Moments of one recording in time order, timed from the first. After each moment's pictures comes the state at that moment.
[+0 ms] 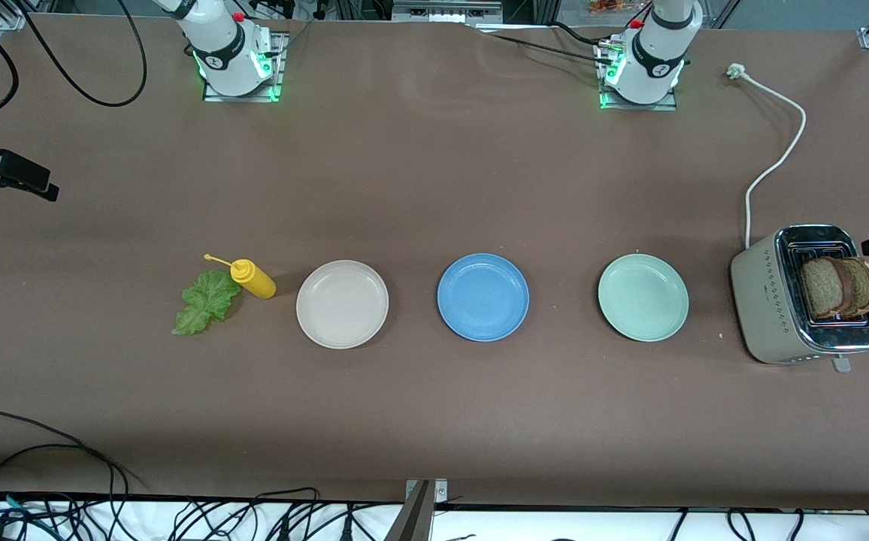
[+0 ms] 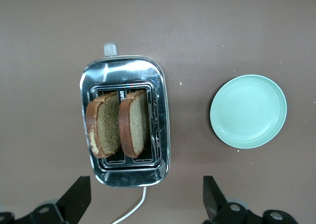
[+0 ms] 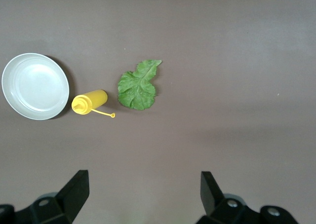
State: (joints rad) left arm 0.26 0.32 -0.02 -1.34 0.05 1.57 0.26; right arm 0.07 0.12 -0.14 -1.42 0.02 1.49 -0.02
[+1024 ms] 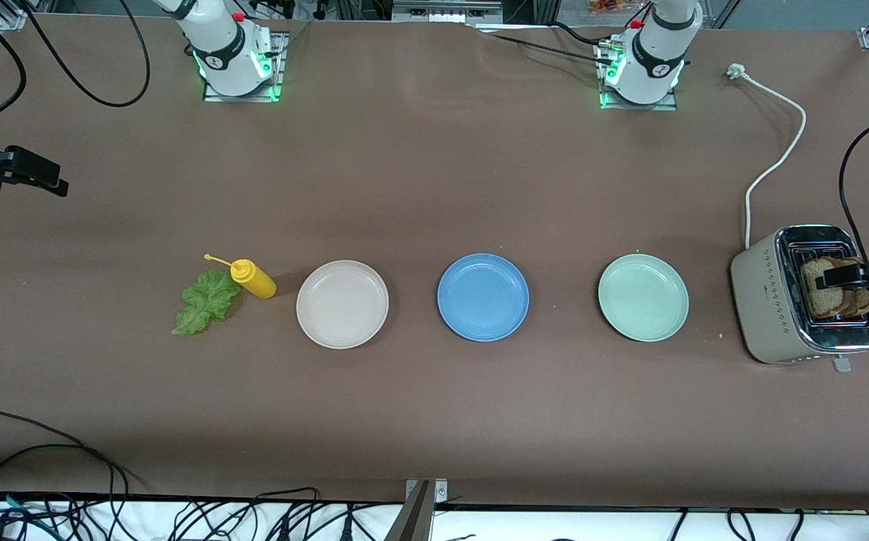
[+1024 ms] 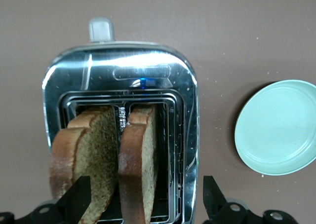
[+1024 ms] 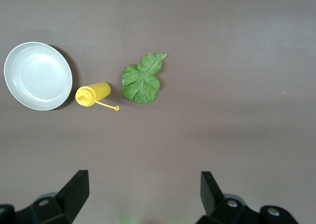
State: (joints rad) left arm 0.35 0.44 -0.02 -1.52 -0.01 1.83 0.30; right arm 0.08 0.12 -0.13 -1.42 0.02 1.47 -0.04
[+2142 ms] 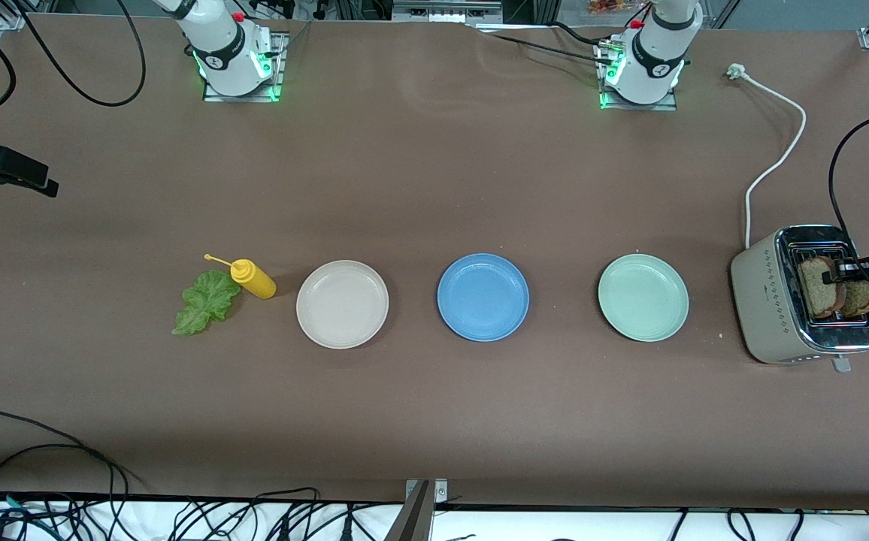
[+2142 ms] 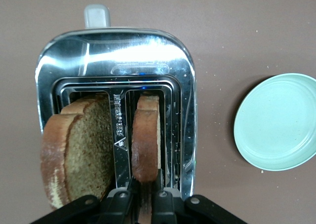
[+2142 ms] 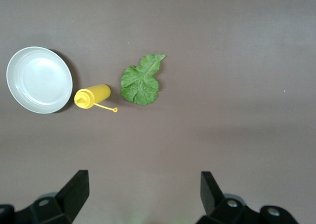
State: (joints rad) left arm 0.35 0.40 -0.03 -1.59 -0.01 1.85 0.30; right arm 0.07 0.12 -0.15 -1.42 0.04 1.47 -0.05
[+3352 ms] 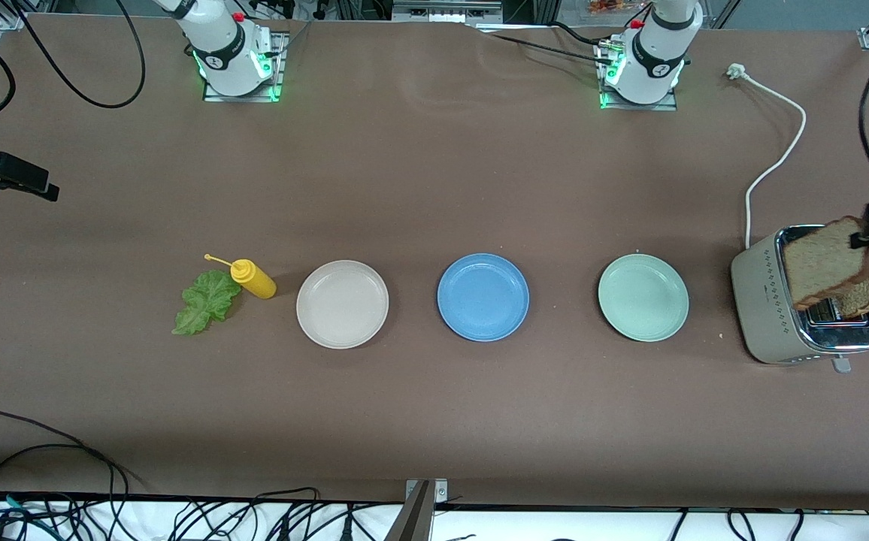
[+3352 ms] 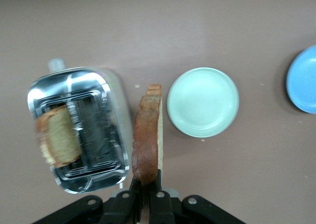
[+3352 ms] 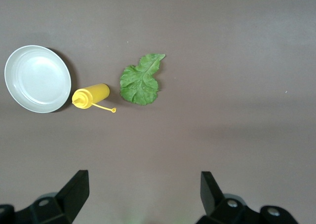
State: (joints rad) left arm 0.33 0.27 -0.21 -1.34 0.01 1.51 0.30; right arm 0.03 0.14 -0.12 -1.42 0.05 1.47 -0.06
